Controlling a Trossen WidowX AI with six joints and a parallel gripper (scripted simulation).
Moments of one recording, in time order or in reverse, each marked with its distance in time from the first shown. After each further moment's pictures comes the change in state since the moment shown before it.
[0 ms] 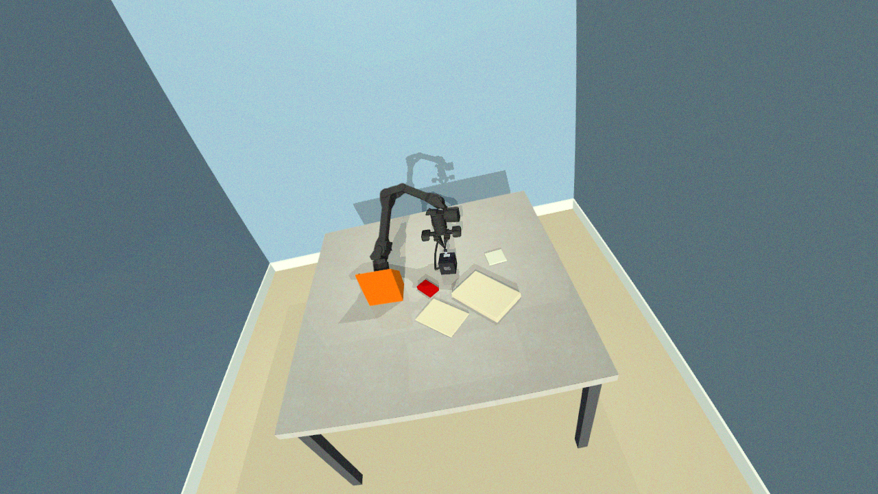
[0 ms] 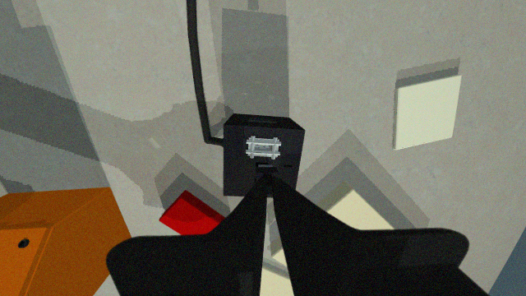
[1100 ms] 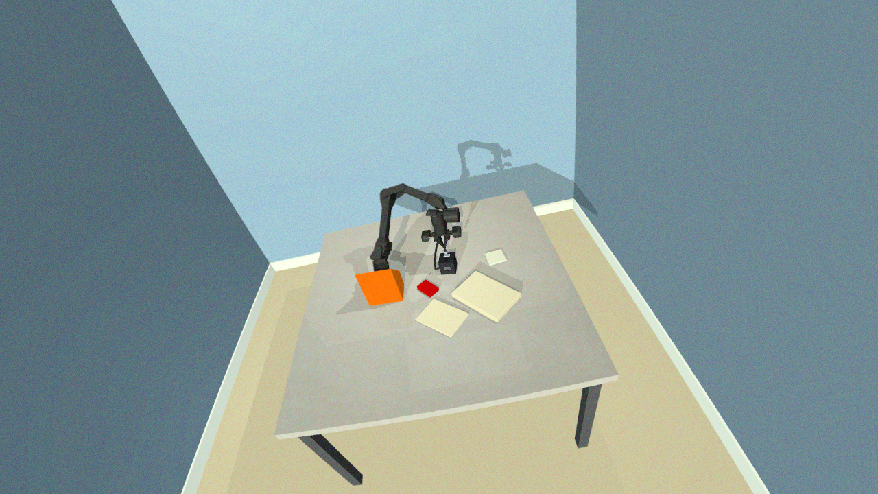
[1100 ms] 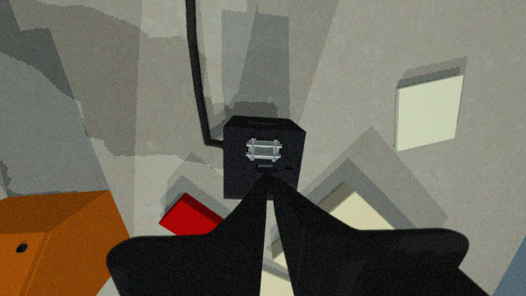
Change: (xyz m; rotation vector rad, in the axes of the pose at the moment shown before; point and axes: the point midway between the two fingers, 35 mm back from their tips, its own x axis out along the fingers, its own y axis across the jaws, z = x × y) arm 0.003 0.000 0.001 0.006 -0.007 0.001
